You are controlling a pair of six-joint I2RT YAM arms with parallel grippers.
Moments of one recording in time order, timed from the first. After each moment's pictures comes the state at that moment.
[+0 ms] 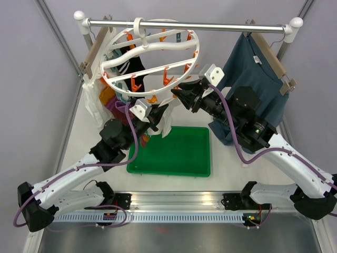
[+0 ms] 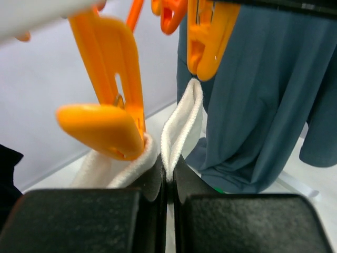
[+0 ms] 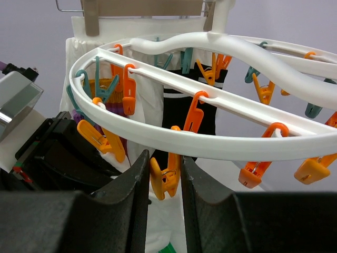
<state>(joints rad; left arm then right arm) -0.87 0.95 0.84 0.34 -0.09 0.10 0.86 1.17 1.41 -0.05 -0.09 -0.12</state>
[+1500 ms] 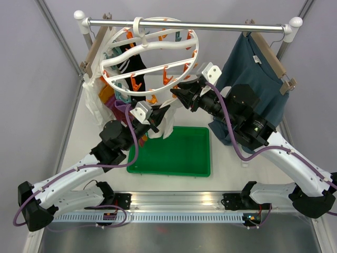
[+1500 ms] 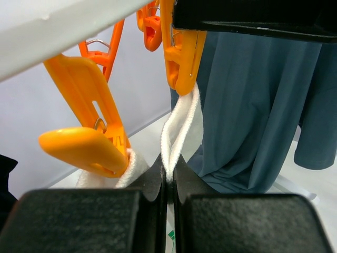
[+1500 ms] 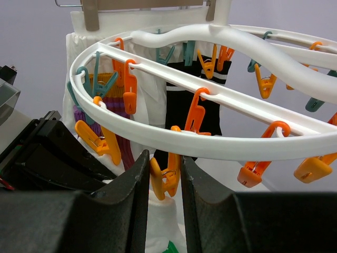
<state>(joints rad) -0.89 0.94 0.83 0.40 -0.07 0.12 0.86 1.19 1.44 -0.09 -0.09 -0.12</state>
